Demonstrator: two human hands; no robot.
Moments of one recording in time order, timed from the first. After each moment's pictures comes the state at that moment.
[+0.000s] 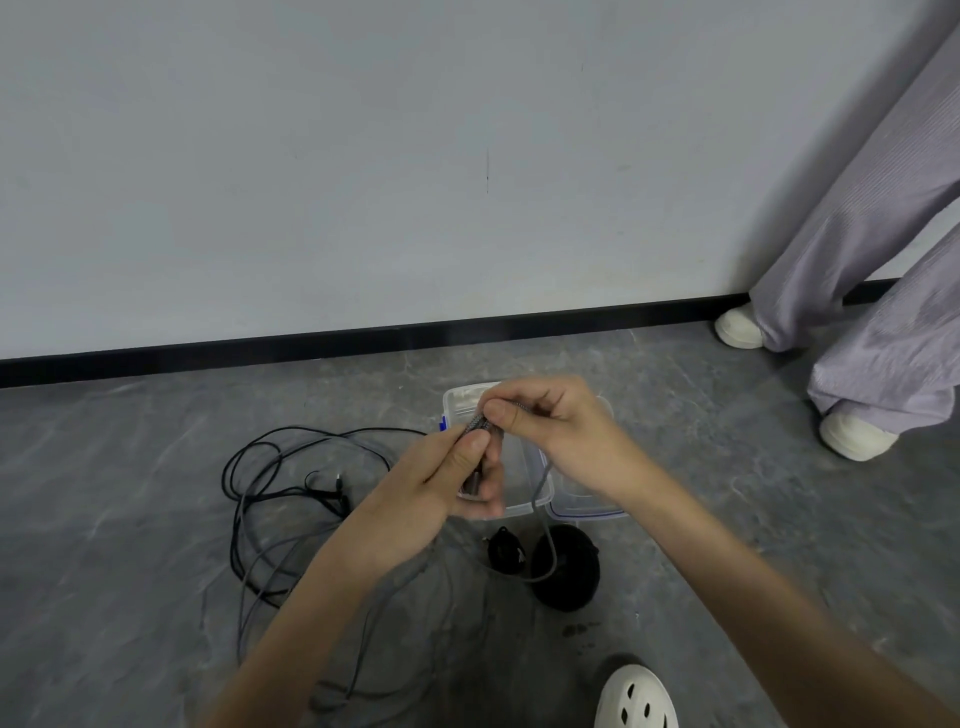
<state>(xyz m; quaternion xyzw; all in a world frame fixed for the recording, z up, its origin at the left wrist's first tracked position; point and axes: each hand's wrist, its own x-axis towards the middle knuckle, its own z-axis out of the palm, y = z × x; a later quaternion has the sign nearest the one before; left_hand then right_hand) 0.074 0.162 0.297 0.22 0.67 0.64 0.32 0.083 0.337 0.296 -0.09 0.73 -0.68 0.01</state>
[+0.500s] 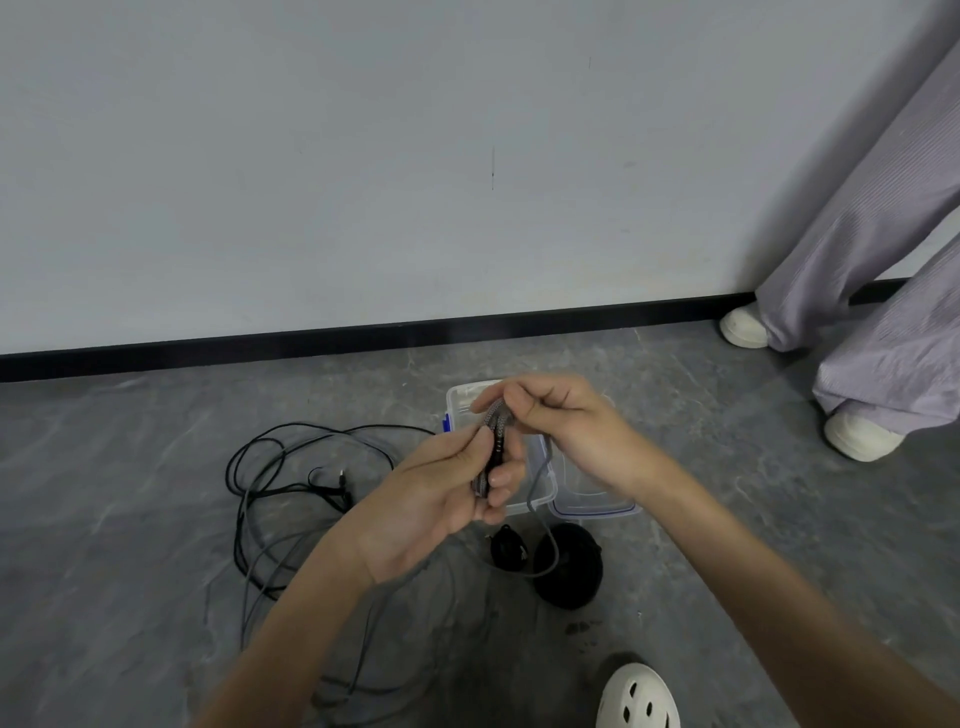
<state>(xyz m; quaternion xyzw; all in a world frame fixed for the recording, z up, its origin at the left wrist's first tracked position) 0.073 0.161 0.296 0.21 0.47 0.74 0.44 0.084 0.342 0.301 -0.06 0.73 -0.67 0.07</state>
